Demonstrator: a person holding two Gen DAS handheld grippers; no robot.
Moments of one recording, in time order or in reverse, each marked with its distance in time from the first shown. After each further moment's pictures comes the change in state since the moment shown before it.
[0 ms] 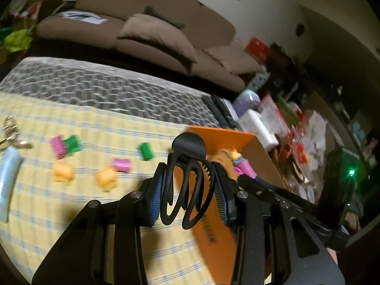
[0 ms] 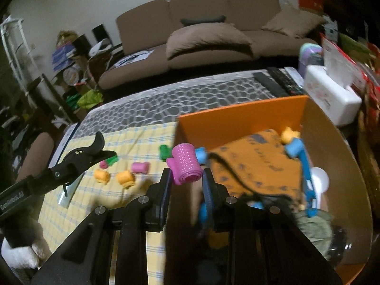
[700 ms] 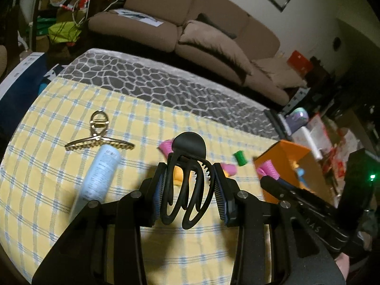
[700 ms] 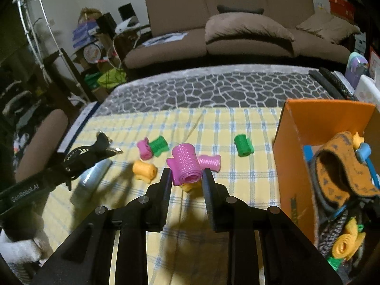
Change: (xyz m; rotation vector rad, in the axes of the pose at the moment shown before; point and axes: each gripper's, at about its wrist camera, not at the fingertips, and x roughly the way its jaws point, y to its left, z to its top) left arm -0.066 0.143 -0.002 -0.122 -0.049 0.205; right arm 0.066 0.118 -0.018 -0.120 0.057 0.096
